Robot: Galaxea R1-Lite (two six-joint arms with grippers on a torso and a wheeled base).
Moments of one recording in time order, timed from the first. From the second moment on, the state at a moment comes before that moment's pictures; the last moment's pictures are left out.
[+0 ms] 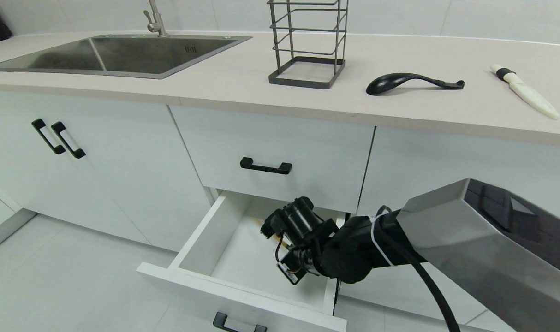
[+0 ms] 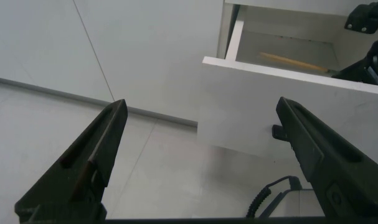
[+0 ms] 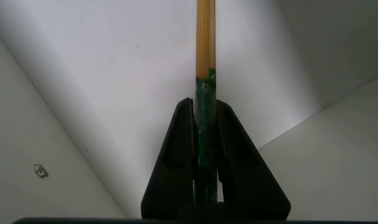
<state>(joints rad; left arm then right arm) 0.00 0.00 0.00 0.00 0.02 -0.02 0.87 2.36 -1.57 0.02 -0.29 -0.11</state>
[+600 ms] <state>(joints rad) 0.00 0.00 0.00 0.00 0.02 -0.02 0.87 2.46 -1.73 0.10 -0.29 -0.10</state>
